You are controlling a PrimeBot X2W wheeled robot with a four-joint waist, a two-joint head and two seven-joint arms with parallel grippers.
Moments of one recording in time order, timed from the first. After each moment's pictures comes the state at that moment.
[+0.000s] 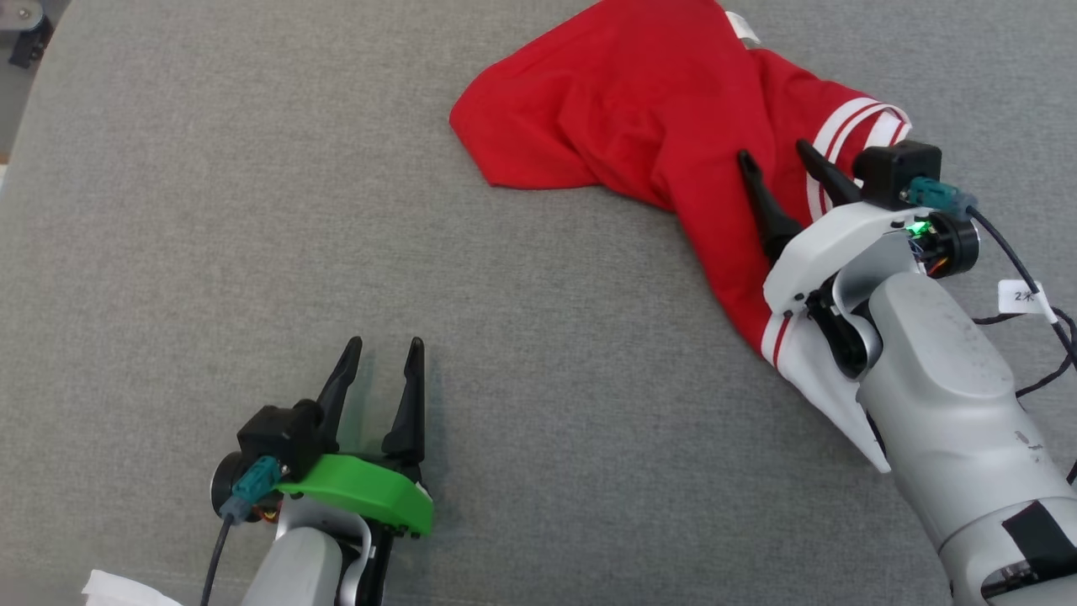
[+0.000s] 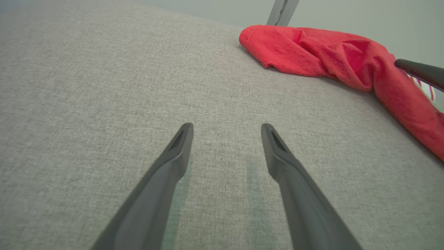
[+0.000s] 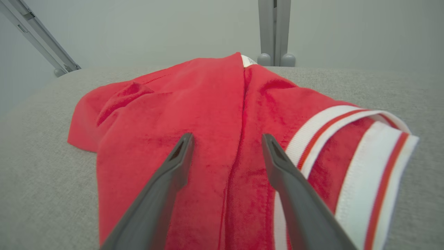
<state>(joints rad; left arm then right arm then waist) -0.23 0.05 -0.26 0.38 -0.38 -0.13 -0.26 -0.80 -0.11 0.20 0.81 0.34 0.13 -0.17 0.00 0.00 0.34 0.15</state>
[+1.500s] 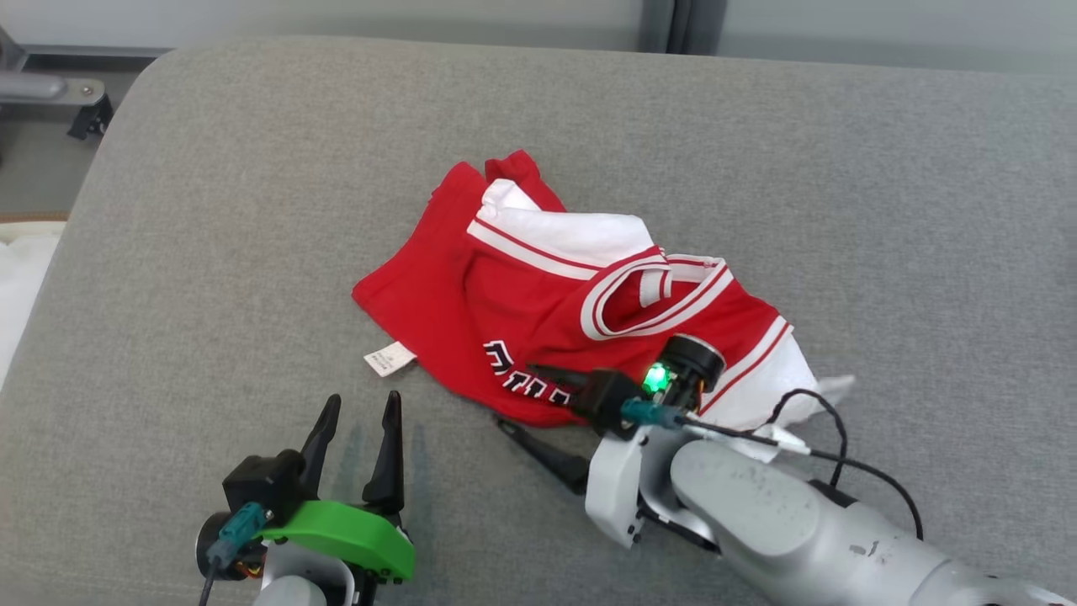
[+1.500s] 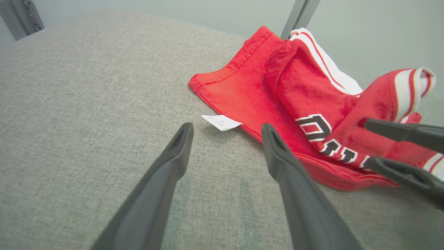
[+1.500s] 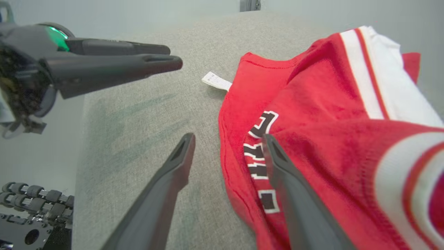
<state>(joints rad) -0.15 0.05 -0.21 0.41 -0.38 -0.13 -0.26 -0.74 -0.07 1.07 0.74 0.42 0.13 -0.26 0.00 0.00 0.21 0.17</state>
